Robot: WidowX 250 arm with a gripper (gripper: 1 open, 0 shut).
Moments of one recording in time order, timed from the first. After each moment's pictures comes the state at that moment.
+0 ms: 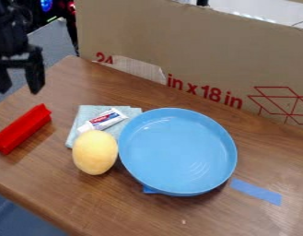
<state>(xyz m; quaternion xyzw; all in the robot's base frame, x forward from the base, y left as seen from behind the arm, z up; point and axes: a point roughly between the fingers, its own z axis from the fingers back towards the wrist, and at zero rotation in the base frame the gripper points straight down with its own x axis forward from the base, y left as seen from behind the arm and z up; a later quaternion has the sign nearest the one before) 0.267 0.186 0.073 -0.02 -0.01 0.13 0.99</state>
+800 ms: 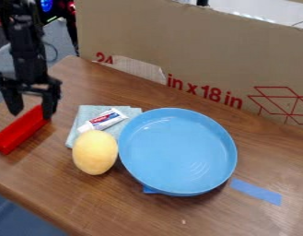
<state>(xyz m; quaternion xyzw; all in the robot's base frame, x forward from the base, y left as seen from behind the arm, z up) 0.285 0.170 0.009 0.03 0.04 0.12 0.99</state>
